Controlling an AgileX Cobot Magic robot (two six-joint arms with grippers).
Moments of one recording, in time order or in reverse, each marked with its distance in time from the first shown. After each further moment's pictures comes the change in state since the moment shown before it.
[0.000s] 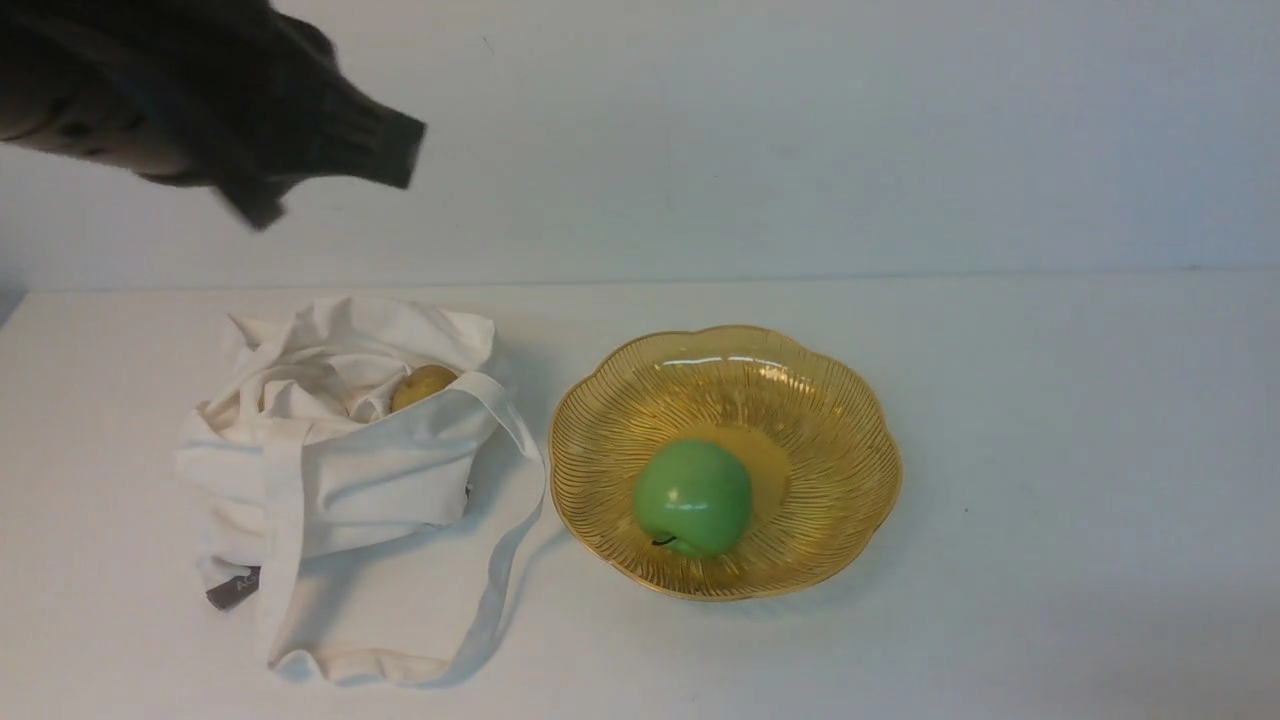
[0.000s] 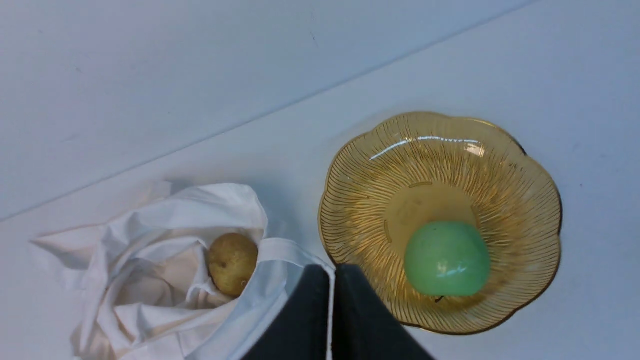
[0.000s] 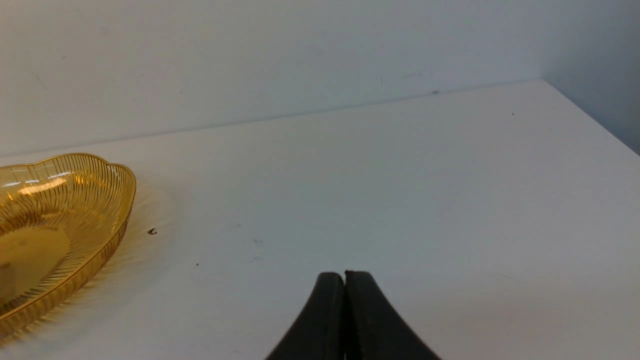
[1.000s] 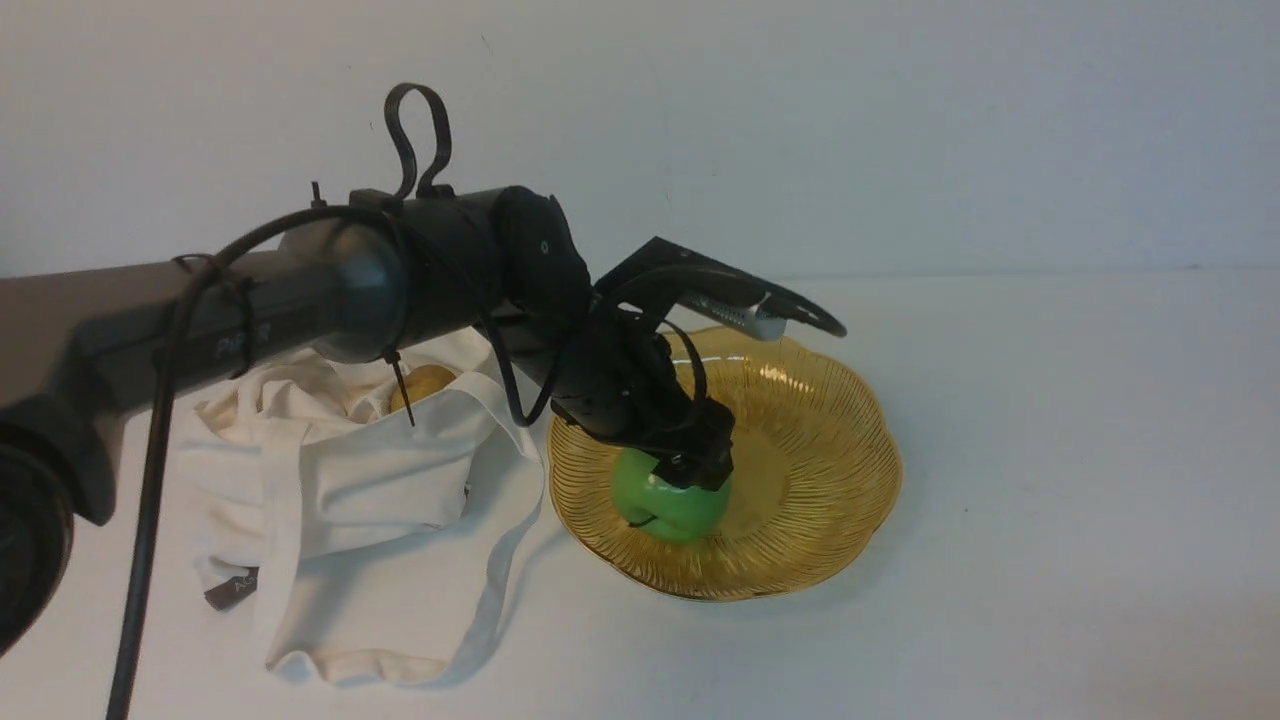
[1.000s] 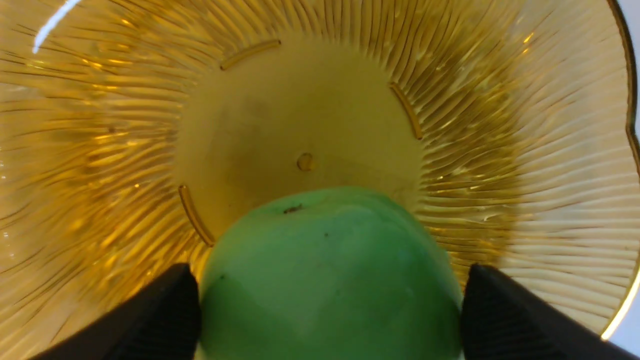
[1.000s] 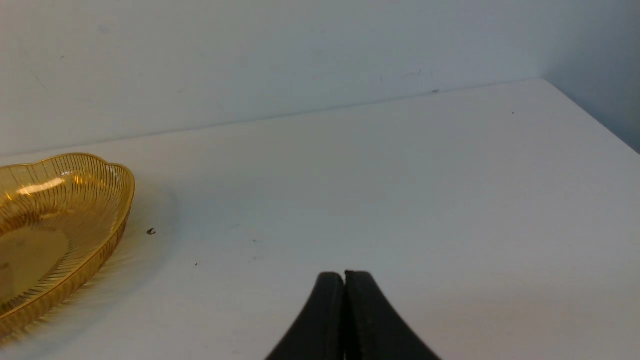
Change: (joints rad) right arm 0.000 0.000 0.000 0.001 0.000 0.000; left arm 0.001 0.838 -0.076 -0.512 -0.258 0.557
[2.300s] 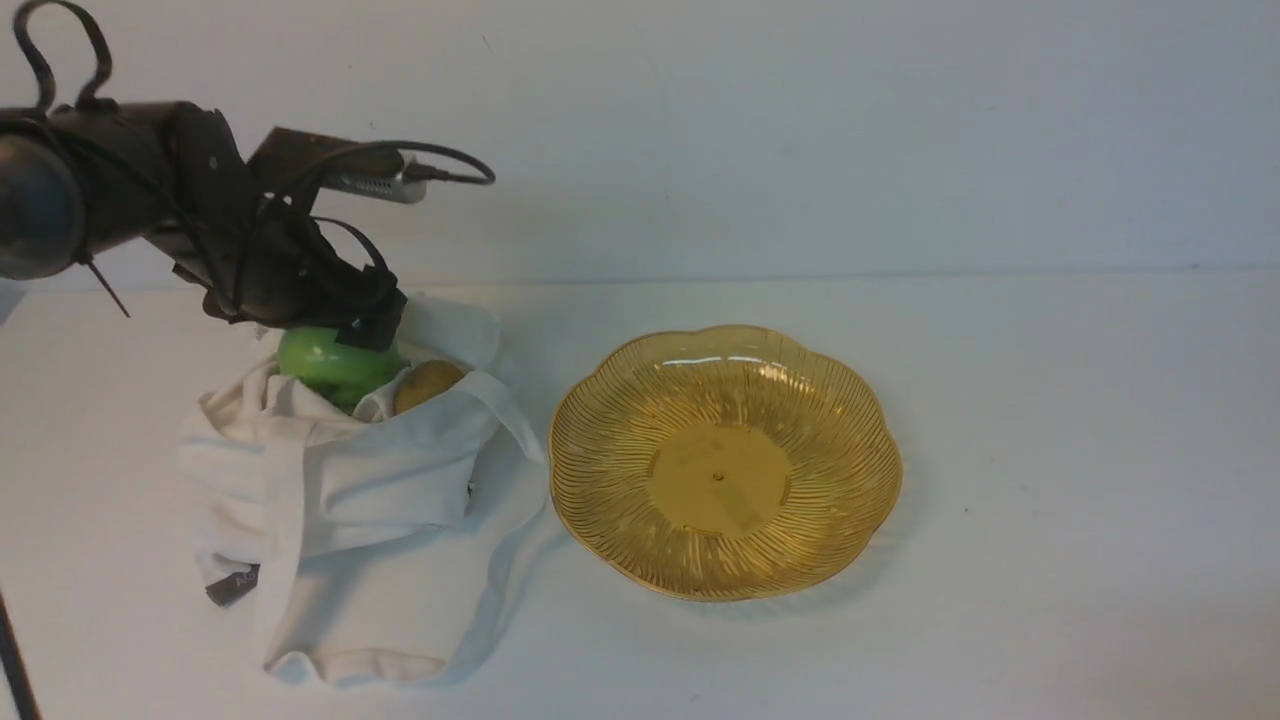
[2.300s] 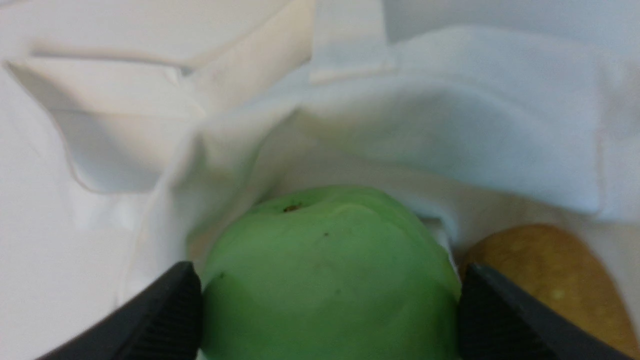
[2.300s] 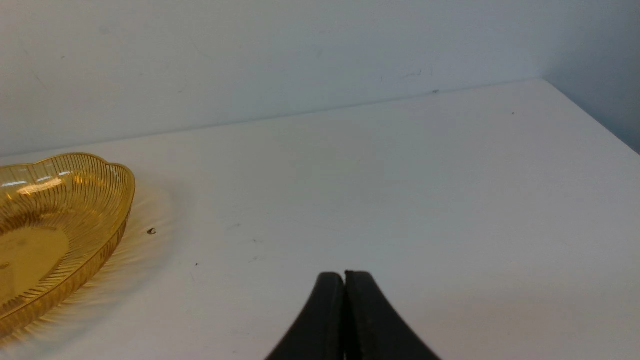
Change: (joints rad) right arm 0.000 0.000 0.000 0.000 0.000 0.000; left arm 0.426 -0.085 0.000 0.348 -0.048 -0.269
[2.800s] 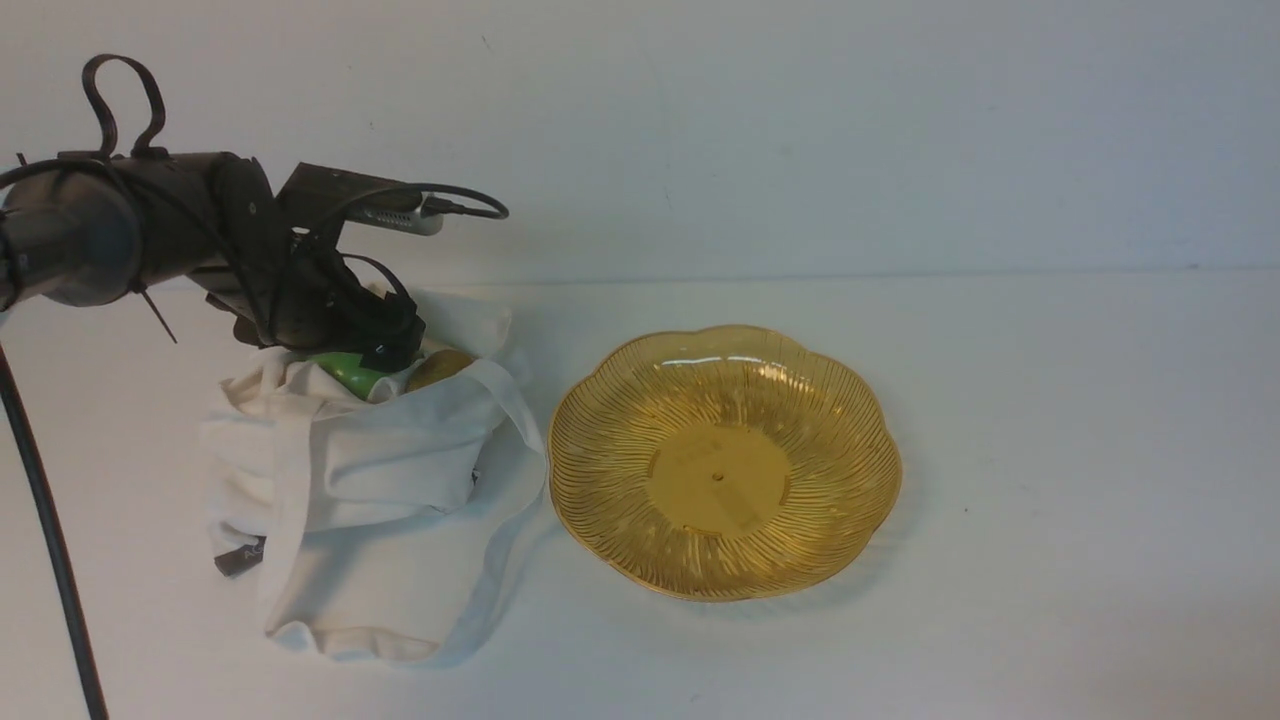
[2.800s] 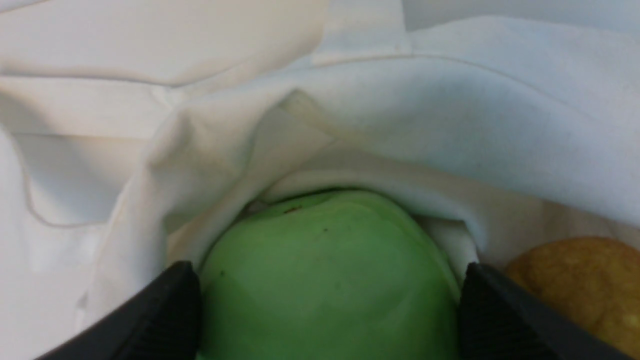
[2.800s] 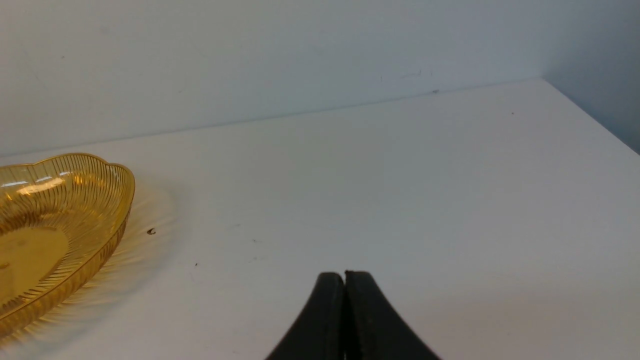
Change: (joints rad) right arm 0.000 0.000 0.000 0.000 0.000 0.000; left arm 0.000 0.126 -0.007 -0.004 -0.099 0.000
